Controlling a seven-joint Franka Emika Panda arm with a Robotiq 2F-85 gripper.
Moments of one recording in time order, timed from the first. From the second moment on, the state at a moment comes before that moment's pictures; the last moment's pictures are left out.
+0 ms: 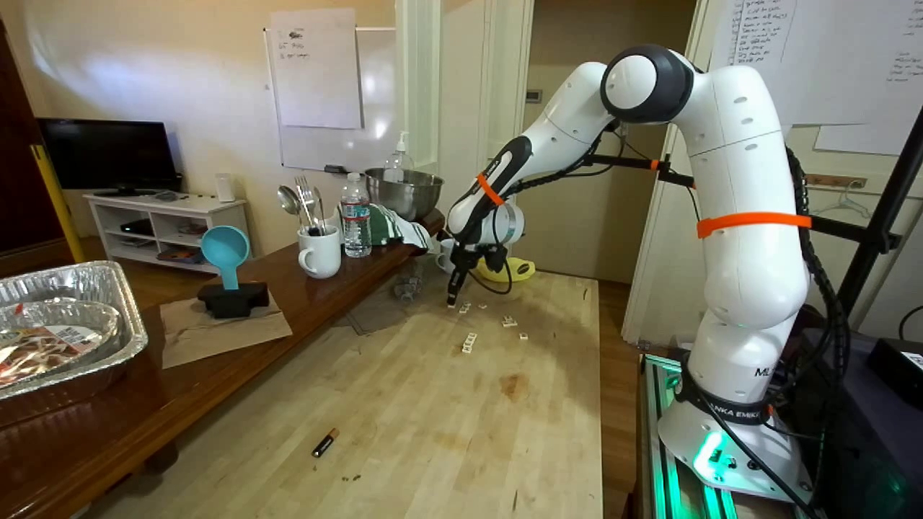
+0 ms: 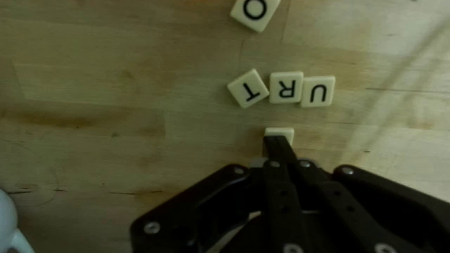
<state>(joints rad) -0.40 0.43 0.06 -2.15 0.28 2.77 -0.80</state>
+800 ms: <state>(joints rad) -0.37 0.34 0.09 -2.29 0.28 2.76 -0.79</state>
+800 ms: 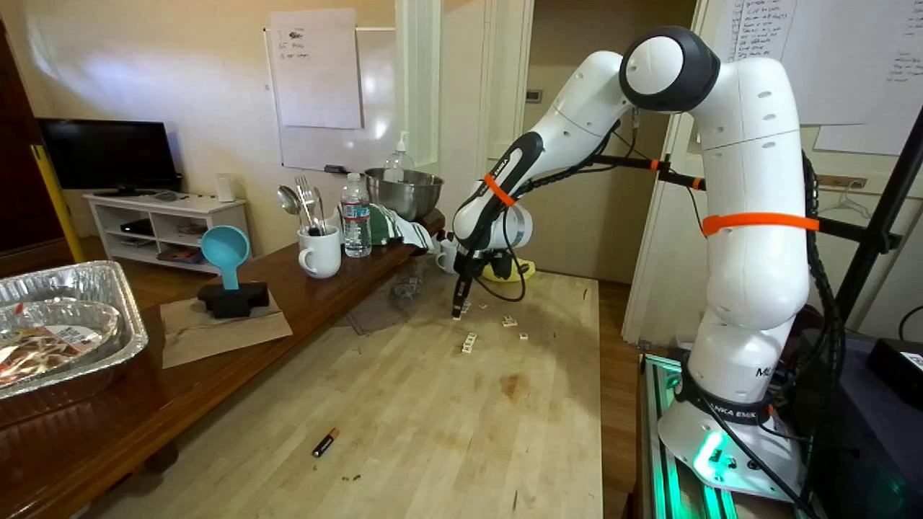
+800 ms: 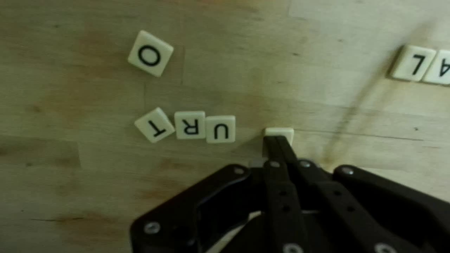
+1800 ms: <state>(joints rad) -0.30 0.23 0.07 -2.45 0.28 2.76 -0.72</state>
